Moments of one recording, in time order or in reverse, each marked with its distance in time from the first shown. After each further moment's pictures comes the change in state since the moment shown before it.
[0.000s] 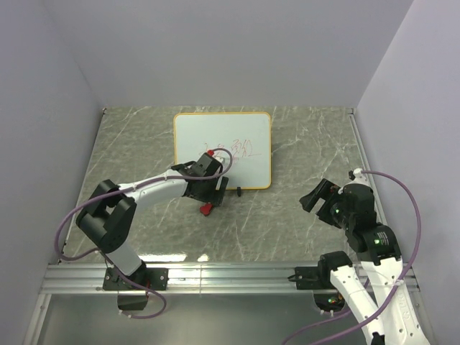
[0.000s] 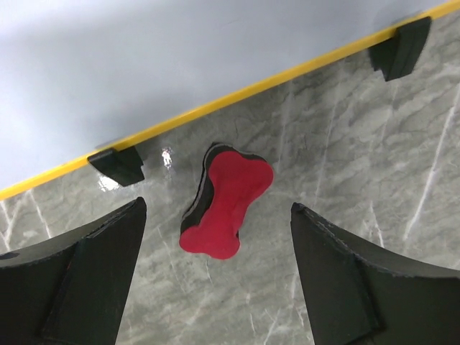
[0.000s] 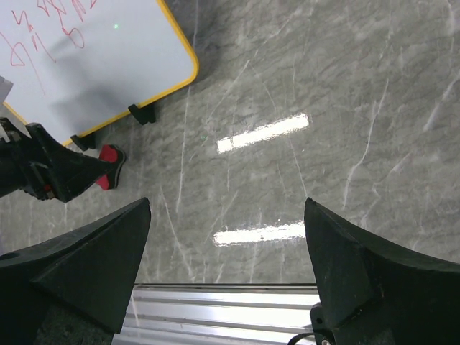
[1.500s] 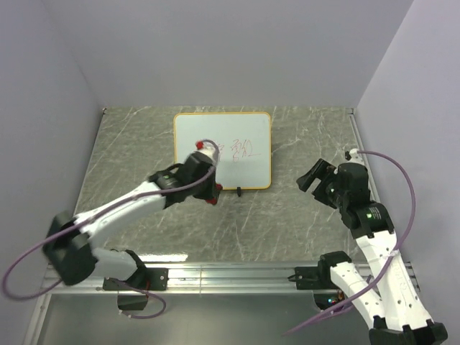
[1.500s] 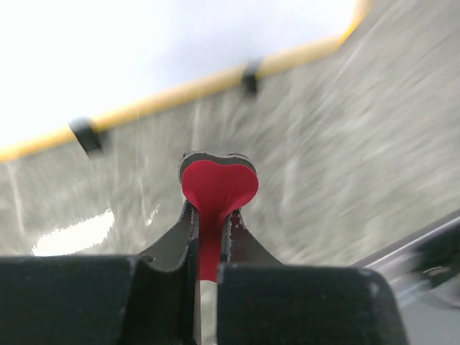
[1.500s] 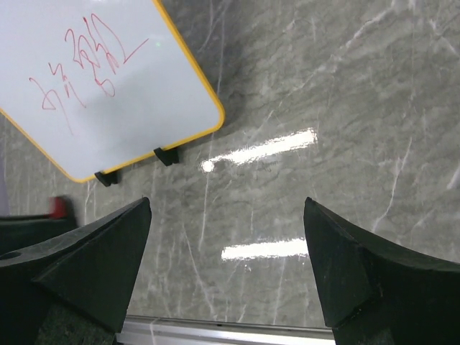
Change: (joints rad) left arm -0.090 -0.237 -0.022 -0.020 -0.020 -0.180; right arm 0.000 0.202 0.073 0.169 0.018 0.008
